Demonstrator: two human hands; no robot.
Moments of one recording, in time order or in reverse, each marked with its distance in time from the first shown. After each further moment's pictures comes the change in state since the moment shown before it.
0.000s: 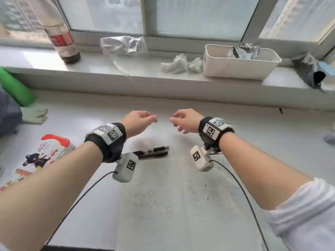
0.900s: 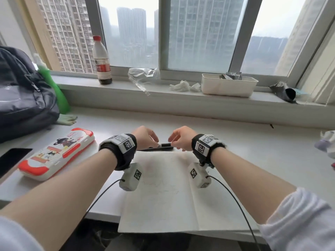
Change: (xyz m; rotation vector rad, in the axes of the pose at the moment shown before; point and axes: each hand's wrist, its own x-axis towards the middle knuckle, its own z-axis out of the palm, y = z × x) left_hand -0.091 -0.041 0.032 0.329 0.125 0.148; right_hand -0.081 0.015 0.073 -0.317 0.122 -0.251
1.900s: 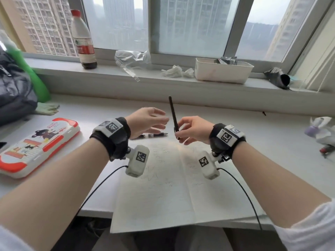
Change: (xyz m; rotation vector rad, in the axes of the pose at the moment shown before) left_hand 0.004 0.029 -0.001 -0.775 -0.213 0.082; right_hand -0.032 0.034 -0.028 0.468 -0.080 0.030
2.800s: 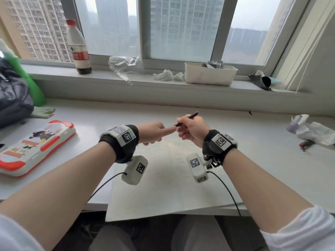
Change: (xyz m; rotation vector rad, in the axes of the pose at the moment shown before) left_hand -0.010 0.002 0.047 0.655 -0.142 -0.010; right_hand -0.026 0.006 0.005 0.524 0.230 -0.078
